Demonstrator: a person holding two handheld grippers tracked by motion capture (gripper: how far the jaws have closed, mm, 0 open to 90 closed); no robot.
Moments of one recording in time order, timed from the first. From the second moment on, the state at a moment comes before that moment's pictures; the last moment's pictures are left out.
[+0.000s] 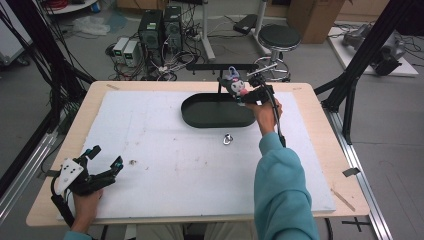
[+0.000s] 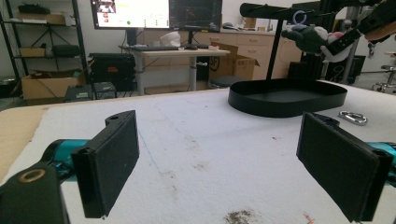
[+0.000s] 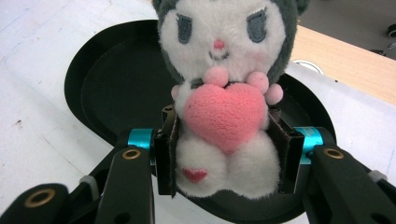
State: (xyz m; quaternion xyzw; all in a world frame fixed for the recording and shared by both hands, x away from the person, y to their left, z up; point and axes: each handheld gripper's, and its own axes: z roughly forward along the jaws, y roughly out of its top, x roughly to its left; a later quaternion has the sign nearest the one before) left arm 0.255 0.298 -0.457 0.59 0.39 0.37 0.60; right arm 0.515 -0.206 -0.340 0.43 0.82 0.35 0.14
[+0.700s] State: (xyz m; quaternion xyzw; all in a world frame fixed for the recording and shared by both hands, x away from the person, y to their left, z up) left arm 0.255 0.298 -0.457 0.59 0.39 0.37 0.60; right arm 0.514 -0.209 -0.337 0.44 0.79 0.38 0.17
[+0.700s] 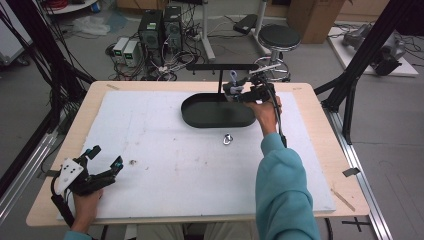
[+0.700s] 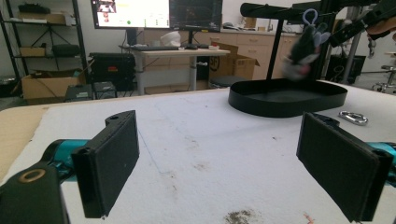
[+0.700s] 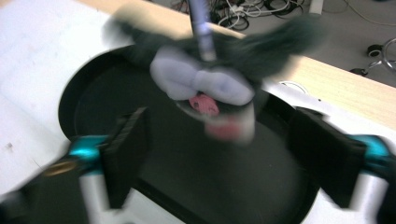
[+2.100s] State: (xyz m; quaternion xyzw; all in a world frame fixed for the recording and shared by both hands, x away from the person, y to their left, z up) left arm 0.255 0.297 -0.457 0.59 0.39 0.38 0.60; right arm 0.353 -0.291 -0.334 0.30 0.73 0.57 0.22
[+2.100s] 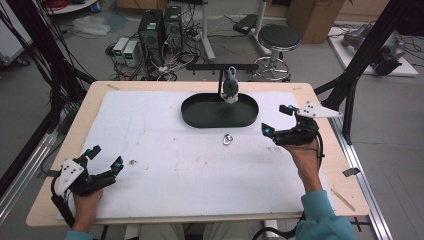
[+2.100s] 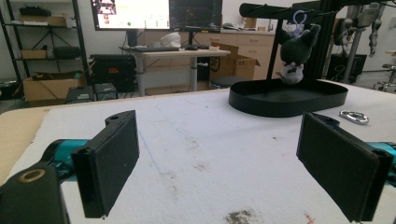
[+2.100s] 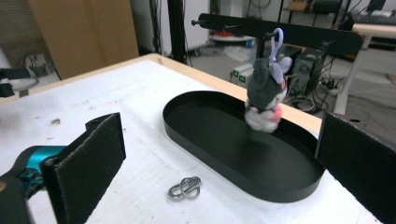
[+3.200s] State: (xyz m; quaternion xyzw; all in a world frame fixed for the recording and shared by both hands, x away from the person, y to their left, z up) left arm 0.254 0.297 -0.457 0.59 0.39 0.38 0.60; right arm 0.330 -0.311 -0.365 0.29 0.71 0.60 0.24
